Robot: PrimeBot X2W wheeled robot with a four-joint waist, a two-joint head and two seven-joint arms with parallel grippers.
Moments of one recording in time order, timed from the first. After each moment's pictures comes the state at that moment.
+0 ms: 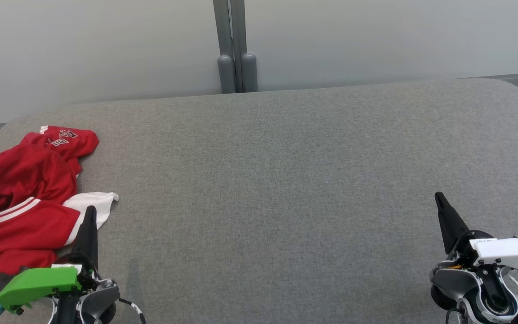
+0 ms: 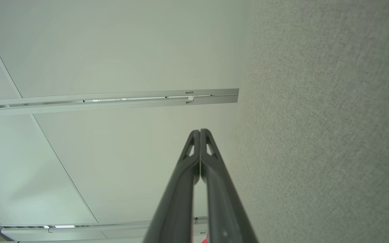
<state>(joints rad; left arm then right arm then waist) -0.10 0.05 0.11 0.24 -1.61 -0.13 0.11 -0.11 -0.05 -0.11 0.25 1.61 0.13 0.11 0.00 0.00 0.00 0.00</state>
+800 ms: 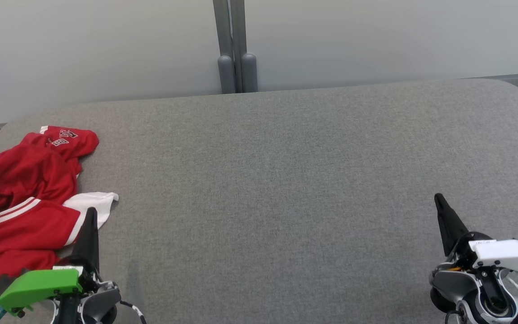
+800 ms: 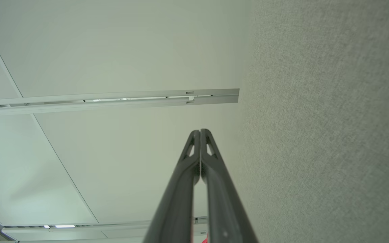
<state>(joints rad) -0.10 0.05 0.11 0.25 -1.61 -0.13 0.11 -0.11 -0.05 -0.11 0.25 1.61 0.13 0.11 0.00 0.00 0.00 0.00</state>
